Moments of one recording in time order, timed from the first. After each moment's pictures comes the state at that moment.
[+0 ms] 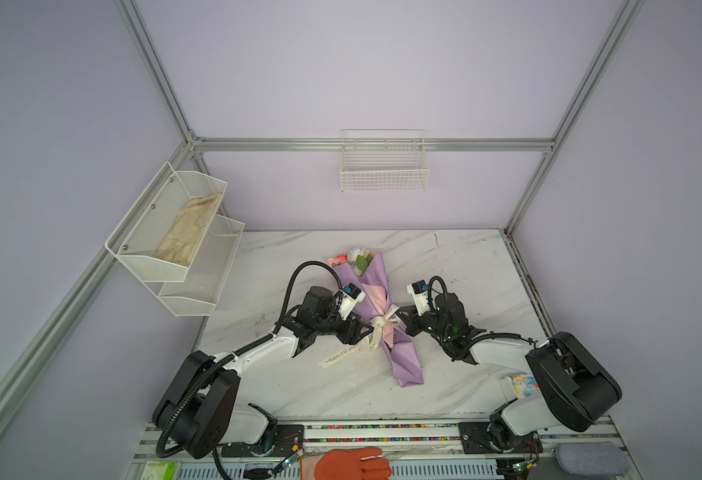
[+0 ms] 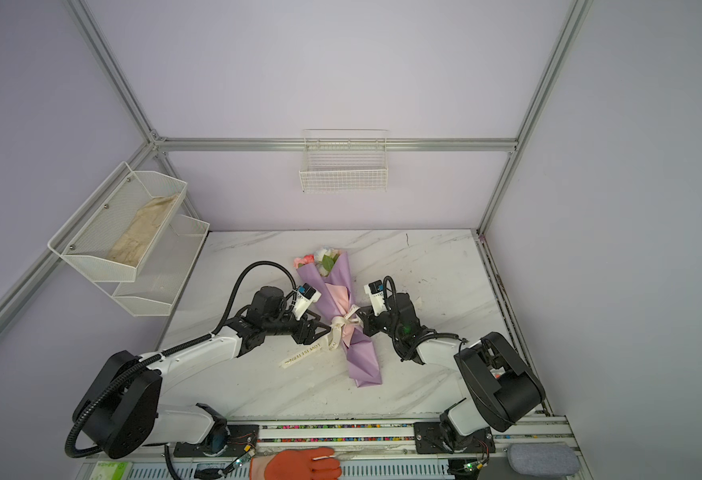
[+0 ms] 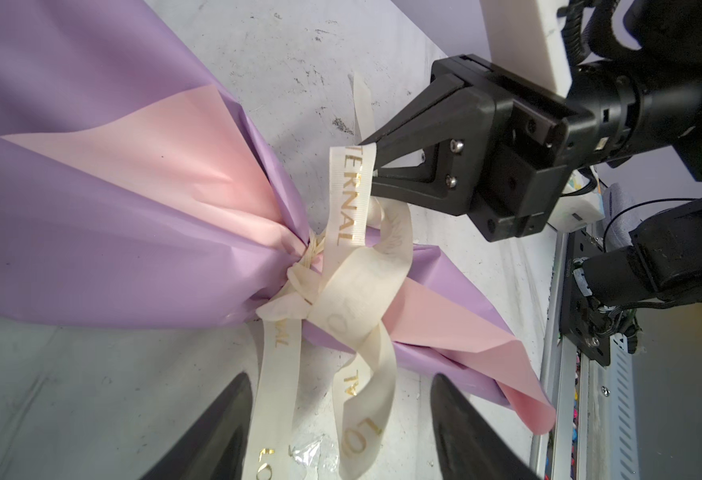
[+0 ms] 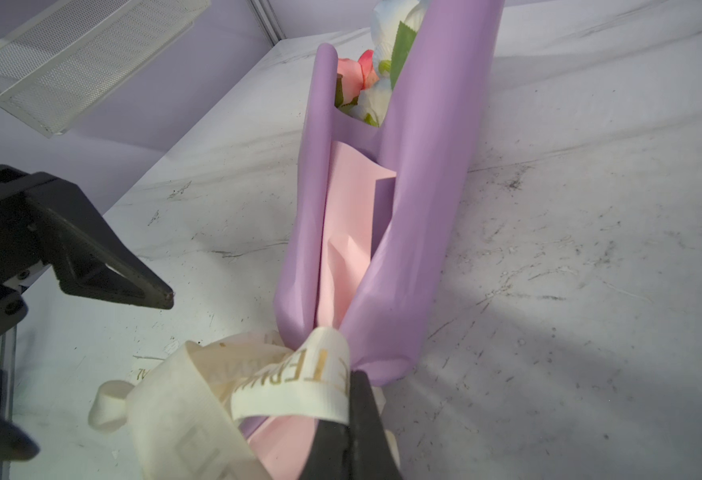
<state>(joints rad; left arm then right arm) -0.53 1.38 0.70 0.03 0.55 -0.08 0.53 1.48 0.52 0.53 -0.34 0.26</state>
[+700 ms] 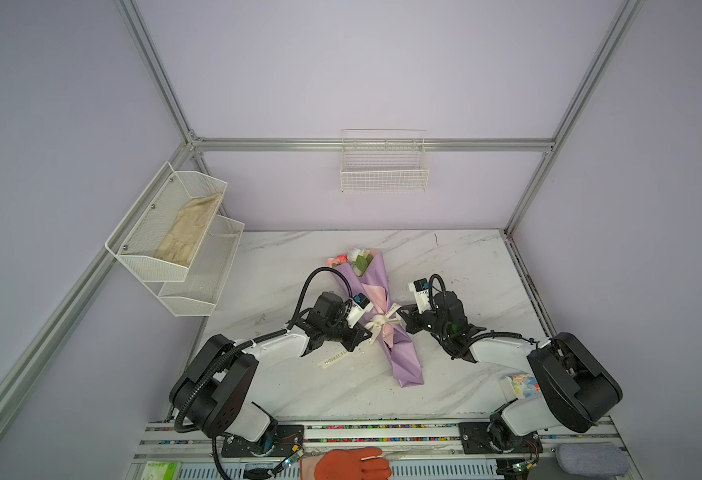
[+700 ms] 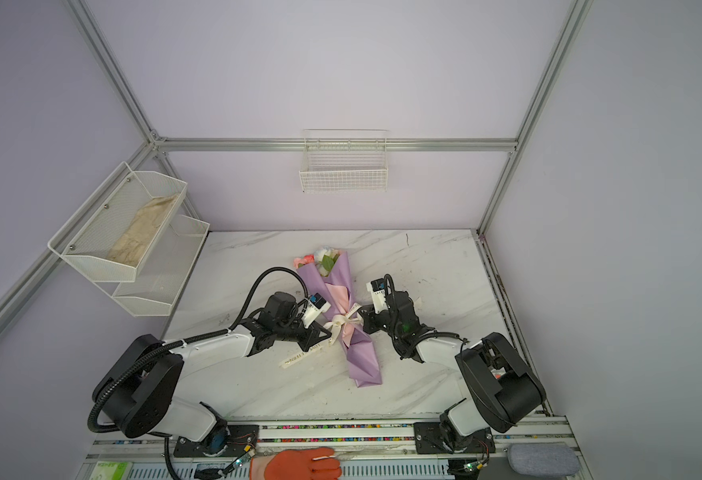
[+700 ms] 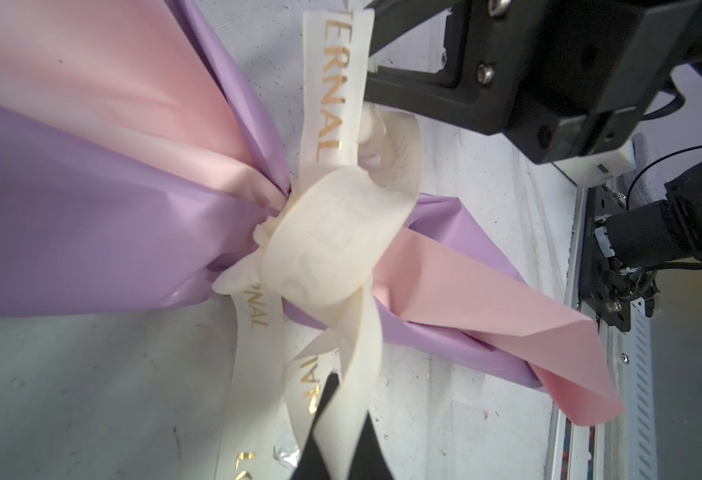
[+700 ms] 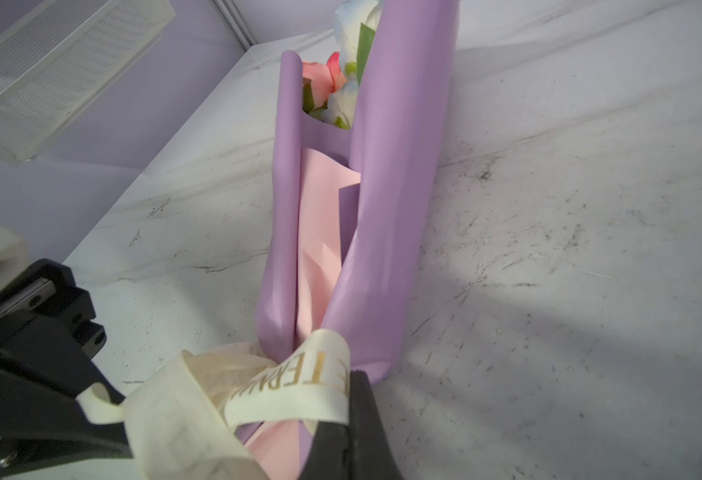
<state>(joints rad) -0.56 1.48 0.70 0.00 0.53 -0.04 0.53 1.47 0.56 0.45 -0.27 0.33</state>
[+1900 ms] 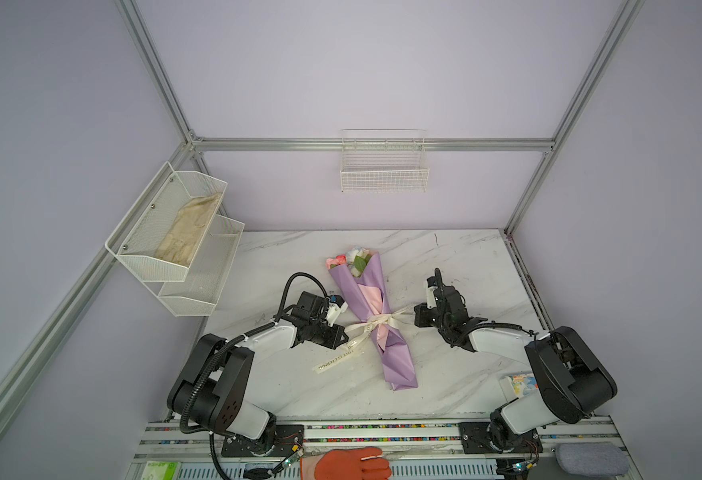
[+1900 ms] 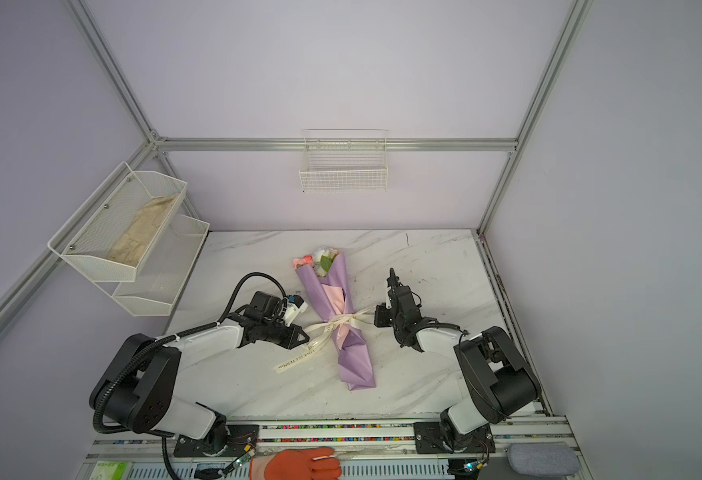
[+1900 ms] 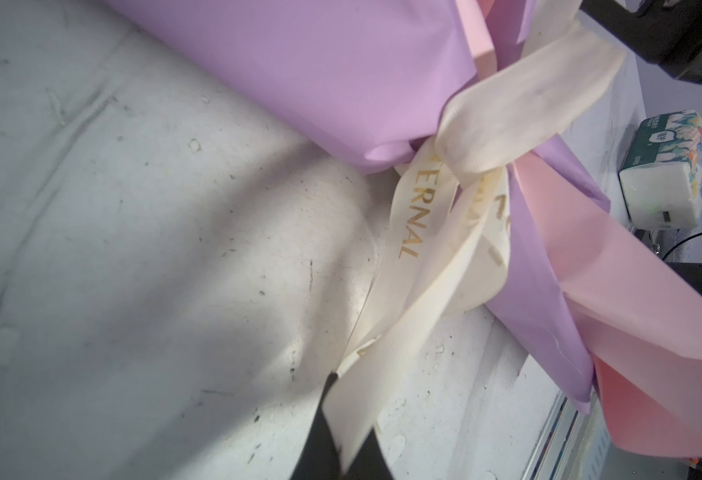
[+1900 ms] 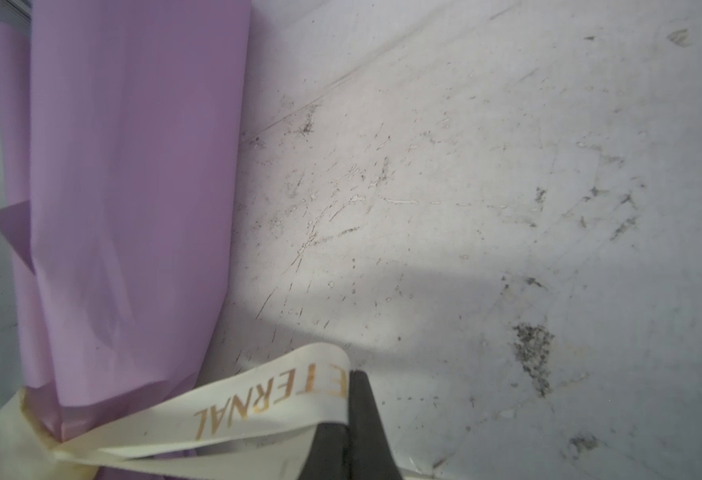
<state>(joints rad) -0.37 1.49 0.70 -0.27 0.54 -0.13 0.45 1.51 0.62 0.21 -0.04 0.39</state>
